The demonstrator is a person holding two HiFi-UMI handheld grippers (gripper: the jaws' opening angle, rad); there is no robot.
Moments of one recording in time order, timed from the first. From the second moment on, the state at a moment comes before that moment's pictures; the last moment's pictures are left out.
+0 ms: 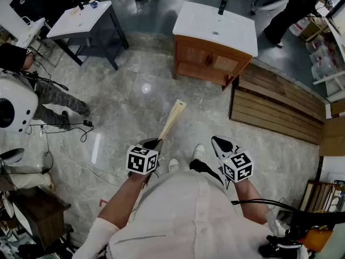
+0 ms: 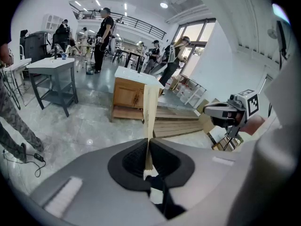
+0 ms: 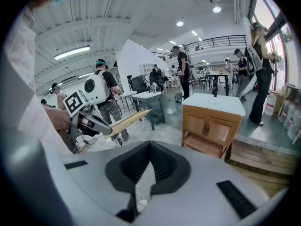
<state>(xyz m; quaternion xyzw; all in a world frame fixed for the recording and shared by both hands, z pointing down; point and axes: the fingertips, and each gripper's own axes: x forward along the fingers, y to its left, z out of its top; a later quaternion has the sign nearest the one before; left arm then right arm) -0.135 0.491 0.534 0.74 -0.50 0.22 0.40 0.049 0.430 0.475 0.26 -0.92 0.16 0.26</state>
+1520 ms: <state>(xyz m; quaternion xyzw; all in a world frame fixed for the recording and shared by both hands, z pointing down) -0.076 0.145 0.510 0.70 -0.55 0.20 0.40 0.127 0.102 0.491 0.28 -0.91 0.19 0.22</state>
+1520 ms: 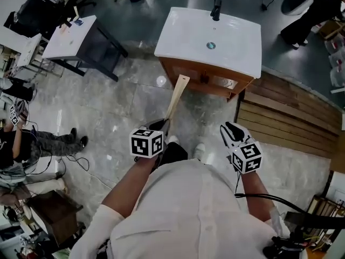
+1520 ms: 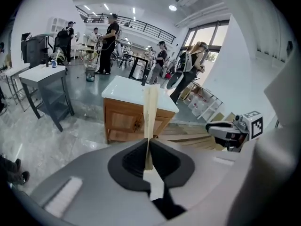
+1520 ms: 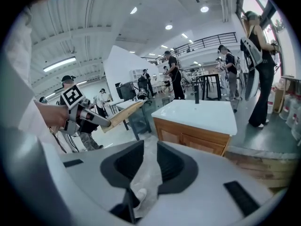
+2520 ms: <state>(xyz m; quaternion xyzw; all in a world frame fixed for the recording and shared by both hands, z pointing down) -0.218 -0.221 0.538 0.83 -0.34 0.42 0.16 0.049 -0.147 0.490 0.43 -0.85 0.23 0.21</state>
